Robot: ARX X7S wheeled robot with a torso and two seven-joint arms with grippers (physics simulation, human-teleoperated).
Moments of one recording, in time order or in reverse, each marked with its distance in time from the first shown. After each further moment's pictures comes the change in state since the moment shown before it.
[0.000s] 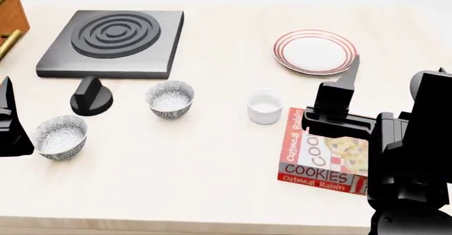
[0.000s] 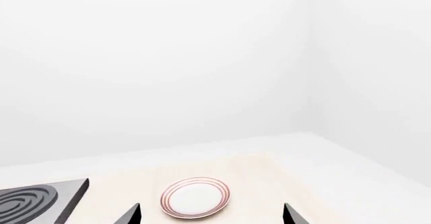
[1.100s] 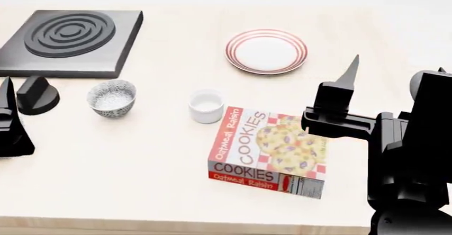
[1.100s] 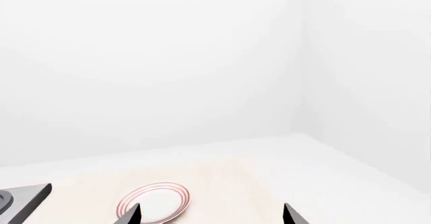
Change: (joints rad) left arm -0.002 -0.009 -0.005 0.000 -0.039 -0.004 -0.025; right arm 0.000 0.014 -0.004 0.000 0.032 -0.003 0.024
